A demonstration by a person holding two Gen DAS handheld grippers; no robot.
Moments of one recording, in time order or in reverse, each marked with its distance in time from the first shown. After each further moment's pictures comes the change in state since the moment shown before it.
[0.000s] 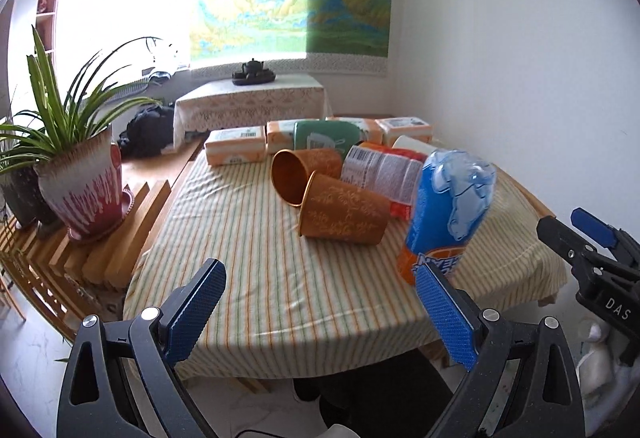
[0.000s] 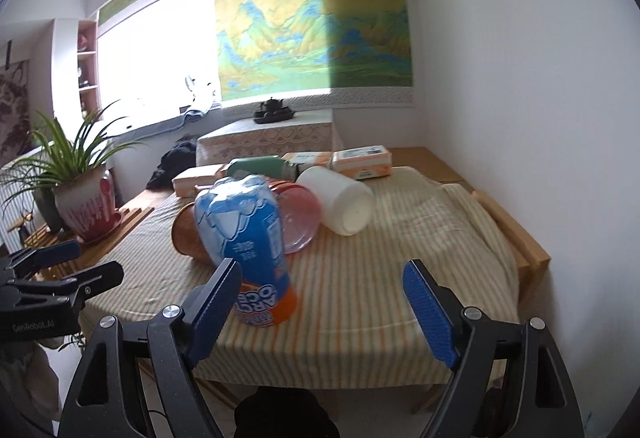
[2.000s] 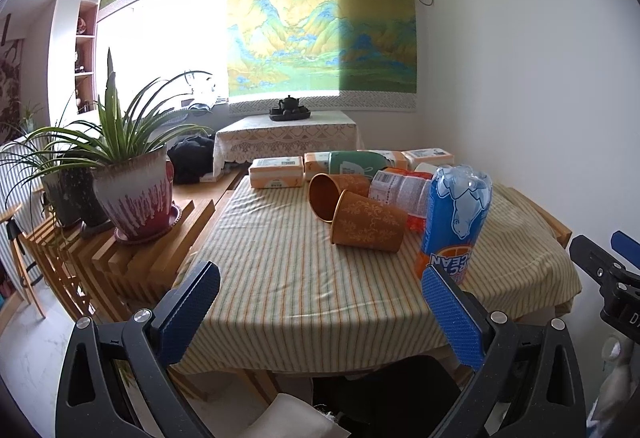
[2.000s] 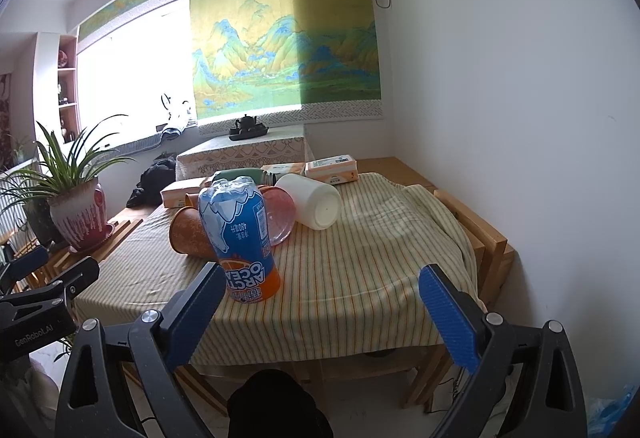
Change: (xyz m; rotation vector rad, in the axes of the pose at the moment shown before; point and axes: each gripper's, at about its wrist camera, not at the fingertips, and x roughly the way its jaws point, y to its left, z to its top) left arm -0.053 -0.006 -0.031 -0.018 -0.147 0.138; right arm -0.050 0.002 -0.020 0.039 -0.050 -0.076
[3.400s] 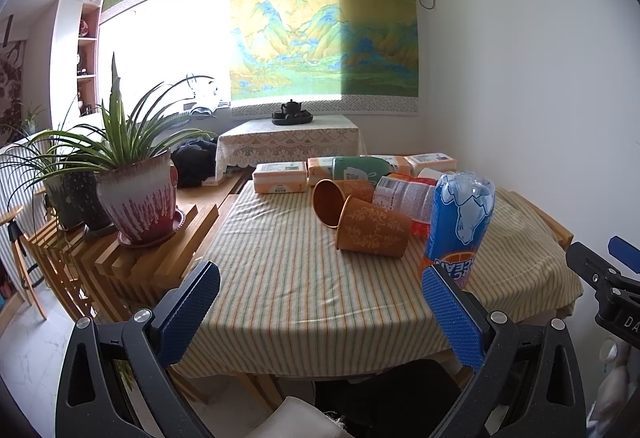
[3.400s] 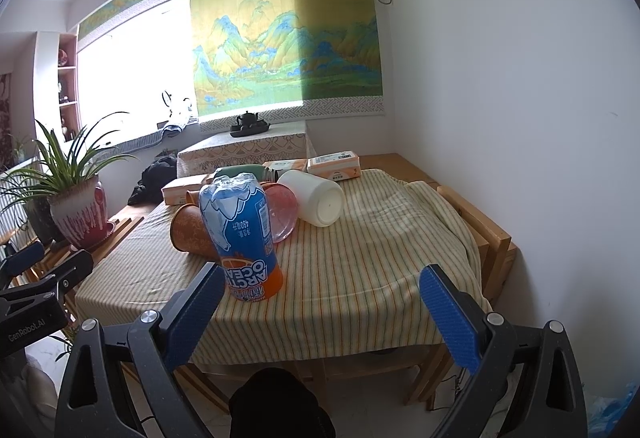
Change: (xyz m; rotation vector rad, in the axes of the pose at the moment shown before) left arm 0.000 0.001 0.003 -0.008 -0.013 0.001; right arm 0.006 0.002 -0.001 0.002 0.013 0.005
